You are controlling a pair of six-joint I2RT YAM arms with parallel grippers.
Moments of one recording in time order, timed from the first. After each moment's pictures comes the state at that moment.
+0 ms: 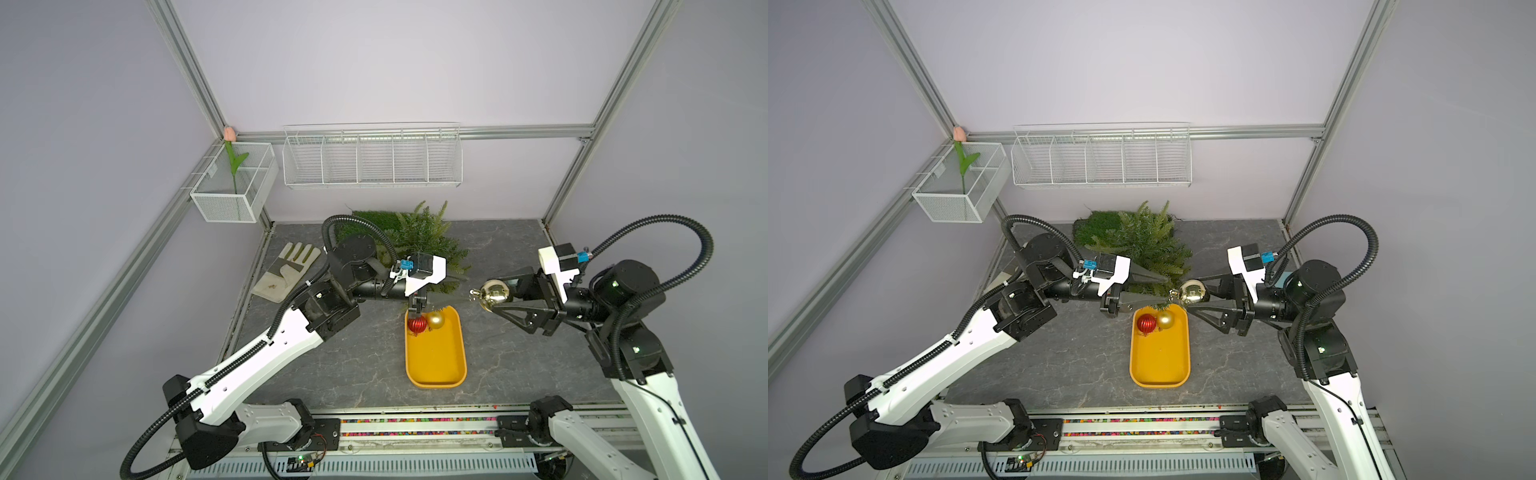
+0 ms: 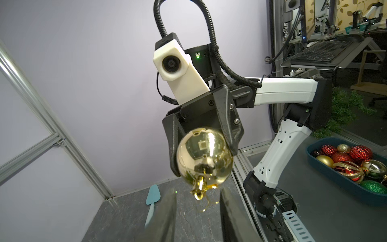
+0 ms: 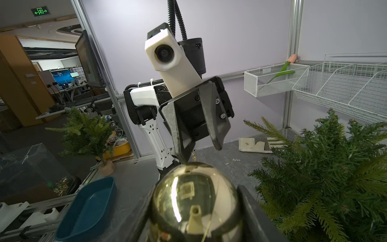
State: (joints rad) left arm -0.94 1.26 1.39 -0.08 0.82 0.28; right arm 0.24 0.79 1.13 -0.27 -1.24 0.22
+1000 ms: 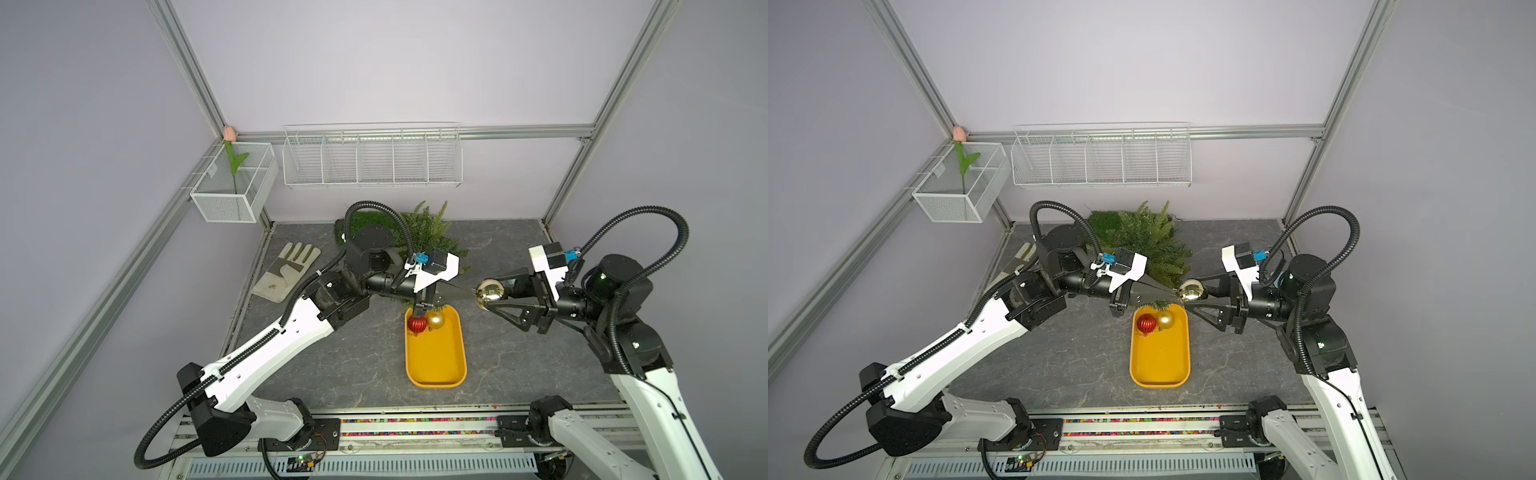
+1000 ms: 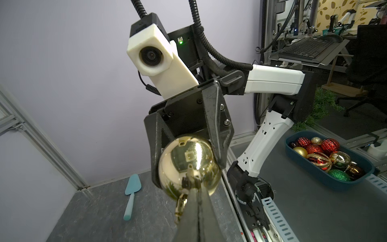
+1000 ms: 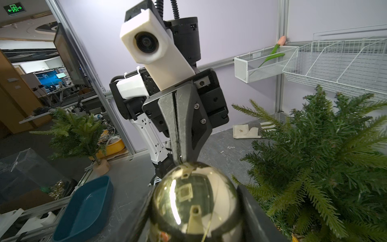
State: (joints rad) left arm -0.94 1.34 1.46 -0.21 0.87 0.29; right arm 0.24 0.81 1.16 -0.45 -1.16 0.13
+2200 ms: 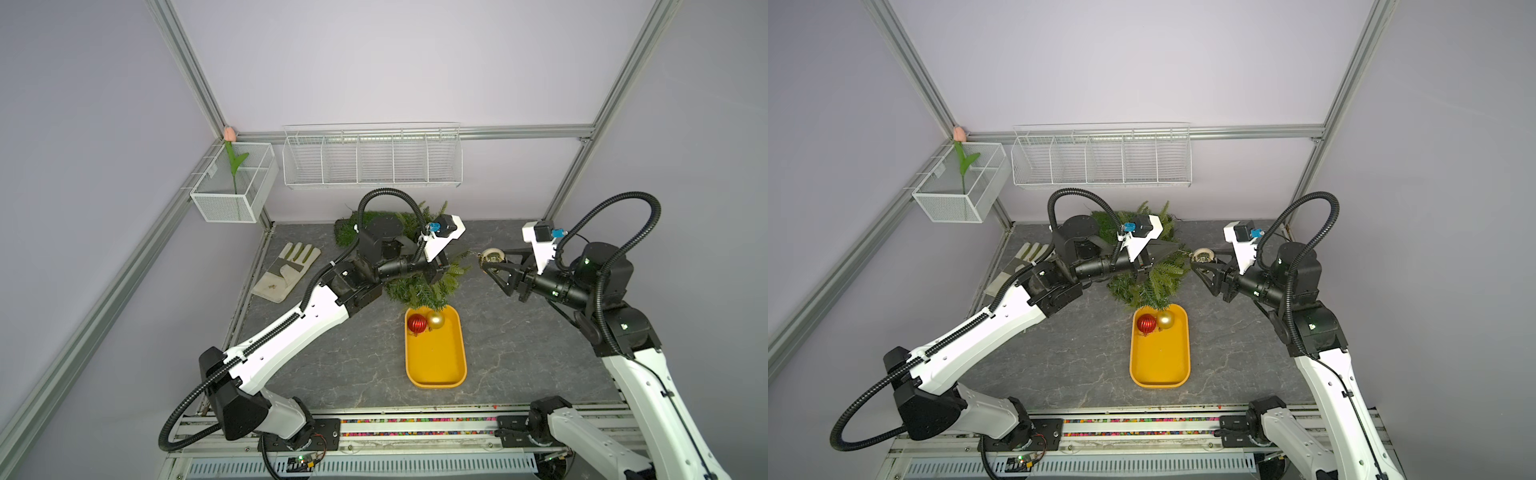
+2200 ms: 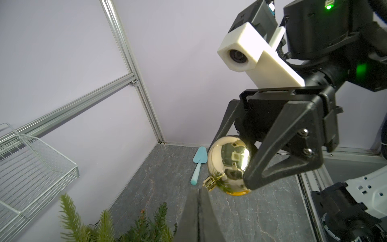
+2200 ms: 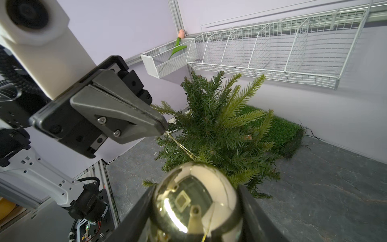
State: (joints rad) left arm -0.90 1.48 1.55 -0.14 0.40 0.23; right arm 0.22 0.92 1.18 -0.48 -0.68 0.11
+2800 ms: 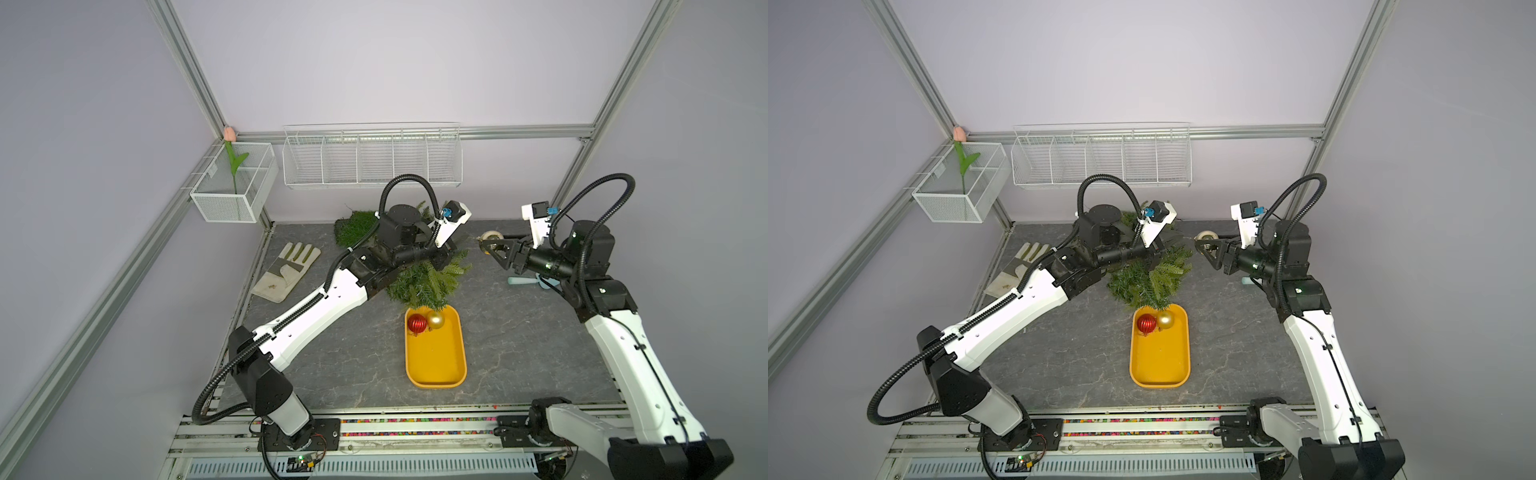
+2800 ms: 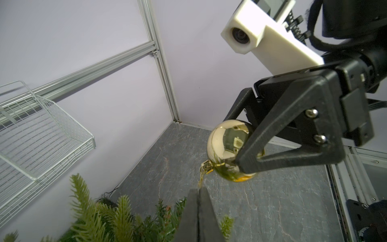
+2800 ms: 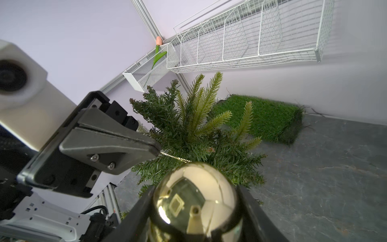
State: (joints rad) left arm -0.87 1.63 1.67 -0.21 0.29 0.21; right arm 0.09 1.12 1.22 -0.37 -0.81 0.32
